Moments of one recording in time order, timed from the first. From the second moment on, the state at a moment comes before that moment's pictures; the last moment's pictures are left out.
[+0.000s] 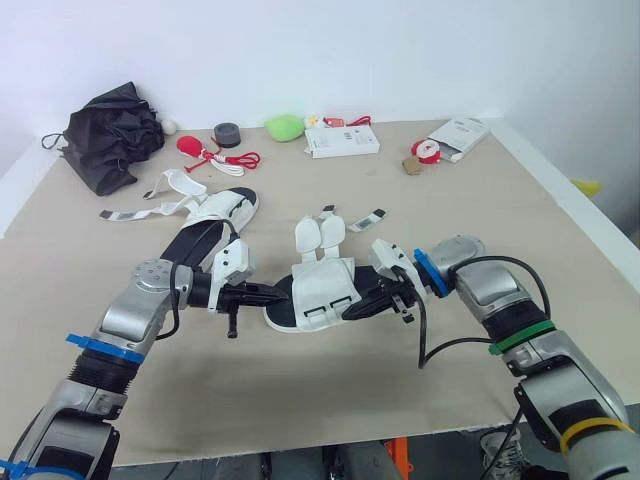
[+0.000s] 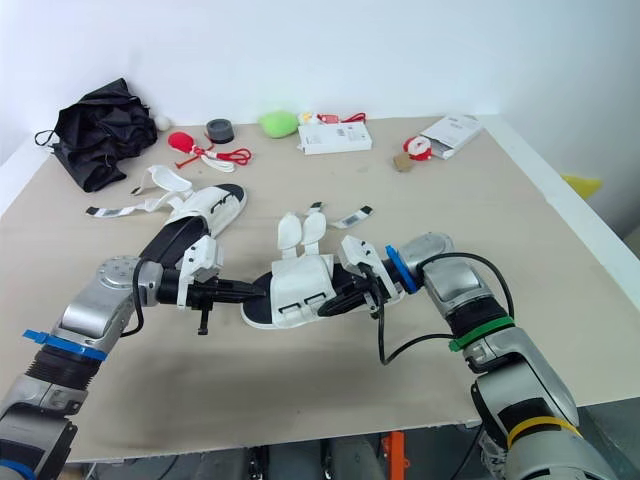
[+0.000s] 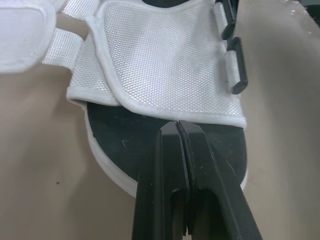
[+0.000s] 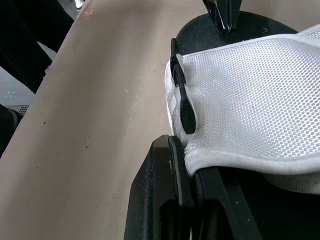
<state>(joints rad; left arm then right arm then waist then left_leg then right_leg) -0.51 0.59 -0.19 0.13 -0.31 0.28 -1.24 -0.80 -0.59 0.43 0.46 0.29 0.22 1.58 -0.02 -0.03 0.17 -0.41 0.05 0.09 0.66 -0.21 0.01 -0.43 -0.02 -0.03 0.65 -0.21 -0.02</state>
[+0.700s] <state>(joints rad) -0.50 0.61 -0.29 0.11 -0.16 0.17 -1.22 -0.80 -0.57 0.42 0.46 0.27 0.24 1.57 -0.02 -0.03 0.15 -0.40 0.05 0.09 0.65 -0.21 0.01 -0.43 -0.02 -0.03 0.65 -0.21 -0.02</state>
